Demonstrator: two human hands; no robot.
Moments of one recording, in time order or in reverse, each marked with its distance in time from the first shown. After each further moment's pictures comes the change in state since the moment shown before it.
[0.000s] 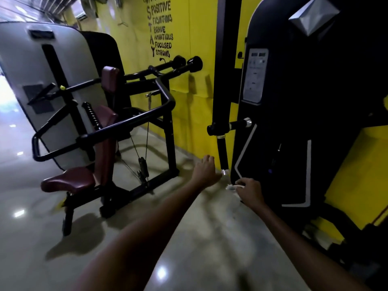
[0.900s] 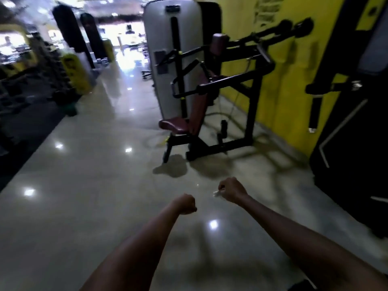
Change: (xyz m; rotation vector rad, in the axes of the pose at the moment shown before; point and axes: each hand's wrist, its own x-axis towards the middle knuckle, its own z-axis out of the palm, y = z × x) left_hand -0.464 -0.139 -0.016 0.085 -0.532 -0.627; right_hand -0.320 -0.123 0.121 -0.232 -0.765 -0.427
